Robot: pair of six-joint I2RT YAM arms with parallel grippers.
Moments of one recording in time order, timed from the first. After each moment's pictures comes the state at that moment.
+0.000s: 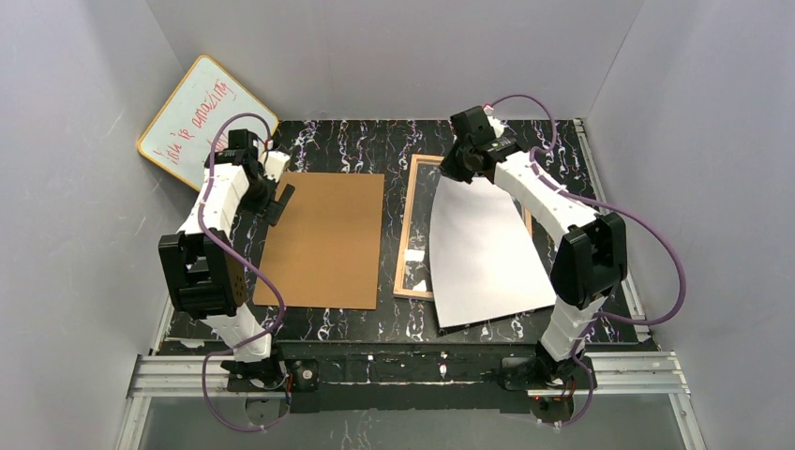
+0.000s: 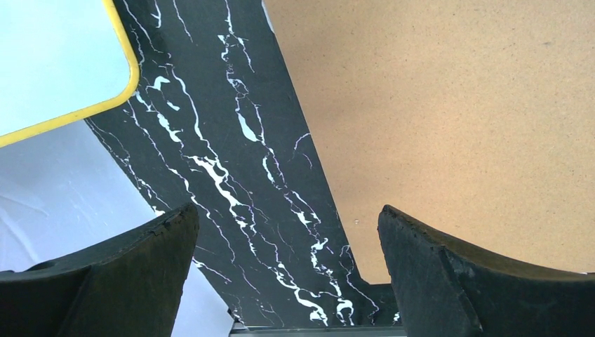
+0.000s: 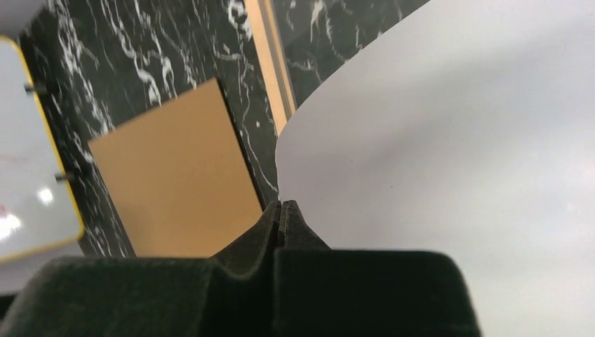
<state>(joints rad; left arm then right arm) 0.08 1.70 1.43 -0.96 -0.06 0.52 0.50 1.79 1.64 -0.69 0.08 0.90</state>
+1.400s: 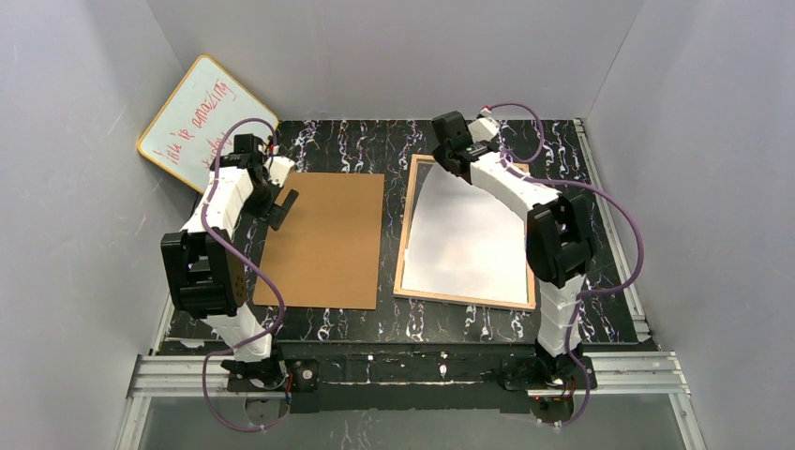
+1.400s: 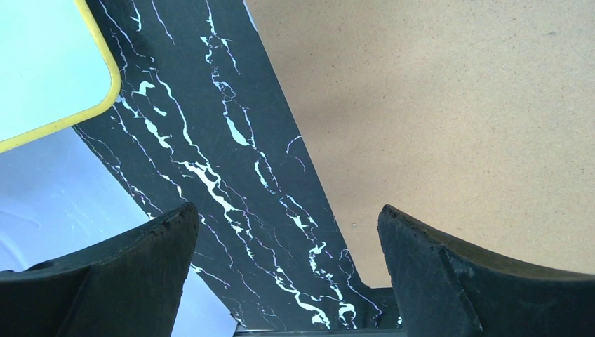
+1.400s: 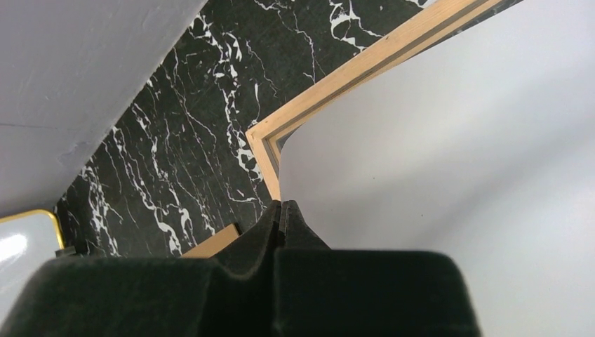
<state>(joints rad) 0.06 1.70 1.38 -0.93 -0.07 0.54 0.52 1.99 1.68 -0.42 0.48 1.12</state>
